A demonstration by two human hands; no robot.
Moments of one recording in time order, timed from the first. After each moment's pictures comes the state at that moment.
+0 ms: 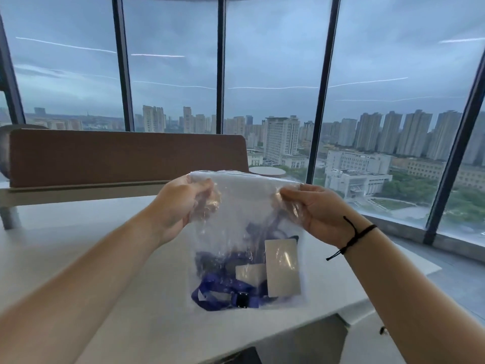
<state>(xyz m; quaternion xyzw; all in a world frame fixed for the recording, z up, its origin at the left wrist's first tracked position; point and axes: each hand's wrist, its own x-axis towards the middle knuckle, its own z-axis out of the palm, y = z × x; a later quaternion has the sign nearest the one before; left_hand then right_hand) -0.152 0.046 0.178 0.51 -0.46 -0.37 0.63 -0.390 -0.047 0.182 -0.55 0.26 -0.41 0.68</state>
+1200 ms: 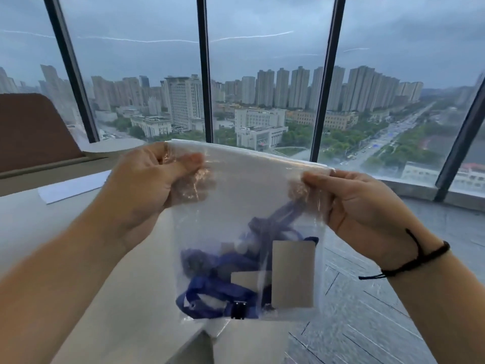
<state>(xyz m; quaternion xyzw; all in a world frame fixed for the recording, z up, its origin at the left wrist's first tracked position) -0.414 -0.132 0.171 0.40 -0.56 -0.45 0.58 -0.675 -0.116 0.147 -0.43 0.35 -0.61 0.57</state>
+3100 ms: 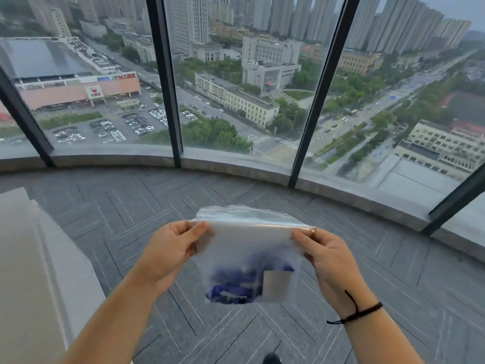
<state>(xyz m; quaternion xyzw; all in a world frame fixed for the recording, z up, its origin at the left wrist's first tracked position) -0.783 -0.711 0.365 0.49 -0.38 -0.62 0.48 -1.050 -0.682 0.373 -0.38 0.57 -0.53 0.51</state>
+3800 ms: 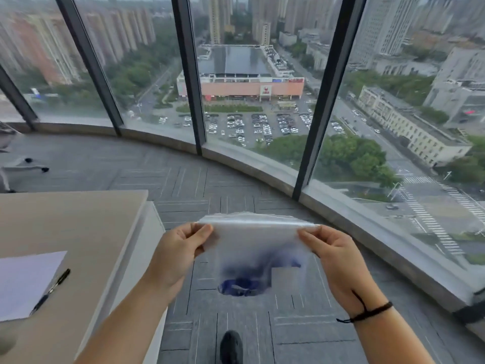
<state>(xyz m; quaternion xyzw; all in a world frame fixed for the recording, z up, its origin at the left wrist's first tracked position) -0.606 -1.061 0.341 0.63 -0.19 -0.36 0.66 -0.826 -1.211 0.356 -0.58 0.38 -0.32 0.65</state>
